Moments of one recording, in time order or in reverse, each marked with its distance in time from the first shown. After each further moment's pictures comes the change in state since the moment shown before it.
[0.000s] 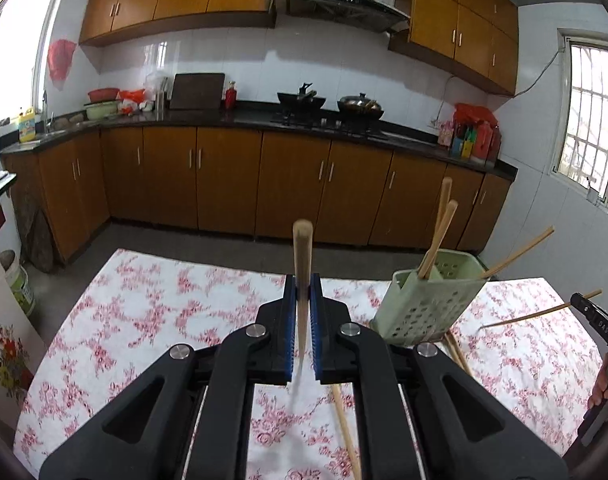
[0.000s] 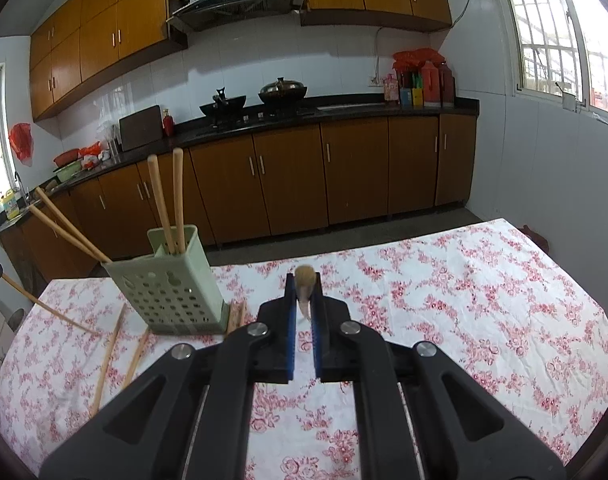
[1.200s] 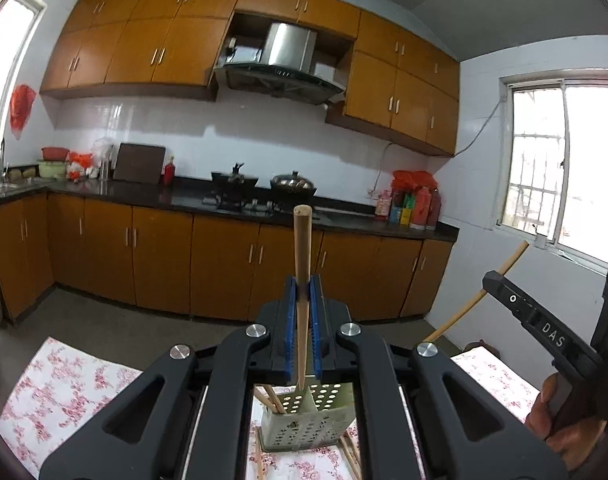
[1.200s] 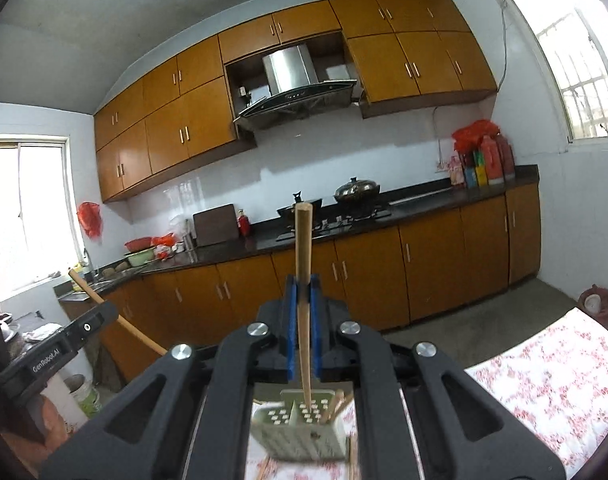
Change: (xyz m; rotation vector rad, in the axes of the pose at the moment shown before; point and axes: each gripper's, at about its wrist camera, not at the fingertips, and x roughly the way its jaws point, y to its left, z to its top) left arm -0.012 -0.106 0.084 0.009 -0.249 -0.192; right arm -0.045 0.080 0.112 0.038 -0.339 0.259
